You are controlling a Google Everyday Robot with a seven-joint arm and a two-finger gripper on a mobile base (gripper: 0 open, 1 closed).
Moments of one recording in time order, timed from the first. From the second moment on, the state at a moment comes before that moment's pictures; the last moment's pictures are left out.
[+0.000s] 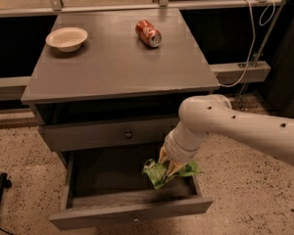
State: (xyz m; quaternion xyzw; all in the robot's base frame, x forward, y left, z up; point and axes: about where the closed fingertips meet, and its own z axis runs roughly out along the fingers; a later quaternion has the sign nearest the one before) arm 0.486 -0.066 0.618 -0.88 0.44 0.07 0.14
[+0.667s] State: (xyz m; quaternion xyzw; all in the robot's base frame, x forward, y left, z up) arm 0.541 -0.044 0.576 -0.86 0.47 0.08 0.18
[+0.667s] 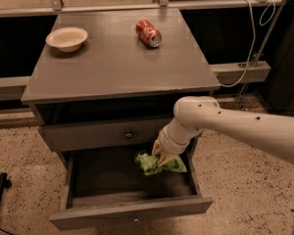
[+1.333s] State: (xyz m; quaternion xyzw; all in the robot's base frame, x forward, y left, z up) arm 0.540 -0.041 0.564 -0.85 0.49 0.08 0.19
